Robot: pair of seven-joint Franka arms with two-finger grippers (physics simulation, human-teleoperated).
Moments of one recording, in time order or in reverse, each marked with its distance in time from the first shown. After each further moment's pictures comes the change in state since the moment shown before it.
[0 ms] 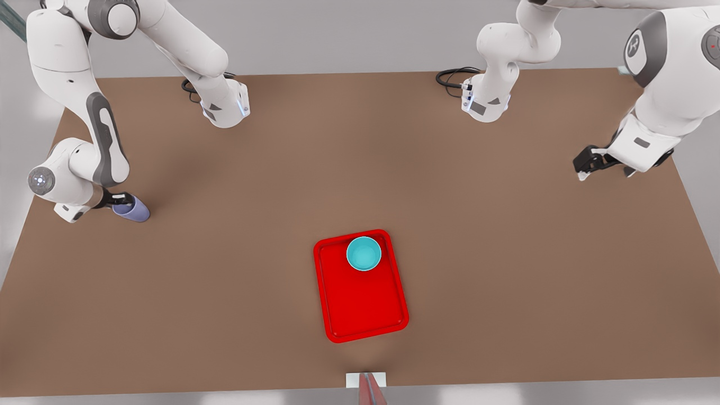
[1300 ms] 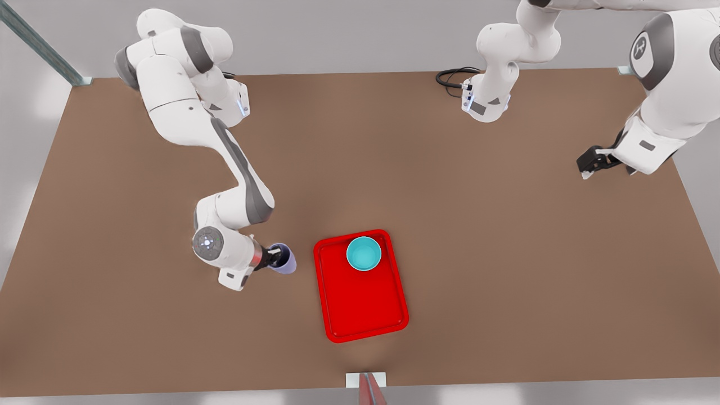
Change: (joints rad) left arm 0.012 0.012 -0.006 0.020 -0.005 -0.040 0.000; right arm 0.894 0.366 0.011 0.789 0.437 -0.282 0.387
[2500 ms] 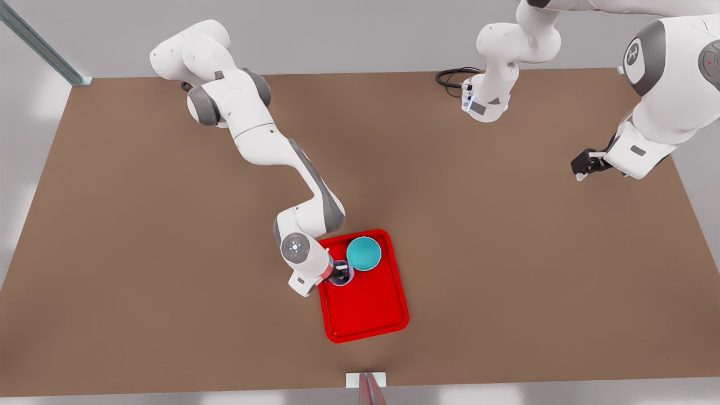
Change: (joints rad) left arm -0.006 0.008 0.002 -0.011 0.002 -0.004 -0.003; right arm 0.360 0.416 -0.338 0.482 0.284 0.029 0.307
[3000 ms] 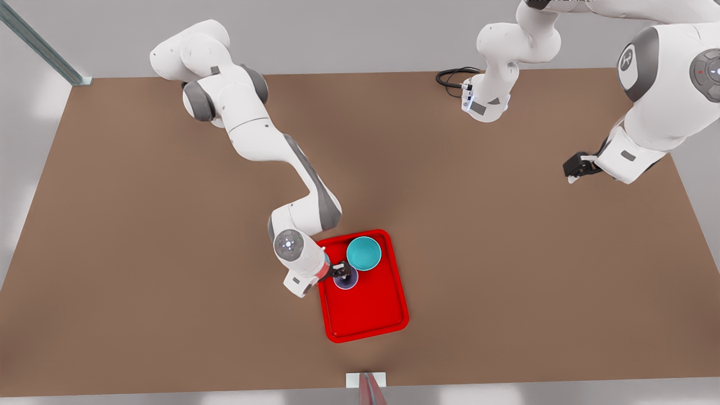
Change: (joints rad) left arm -0.004 0.019 -0.008 -0.003 -0.023 -0.001 0.002; right arm -0.008 -0.048 0.000 -0.015 -0.003 -0.006 -0.017
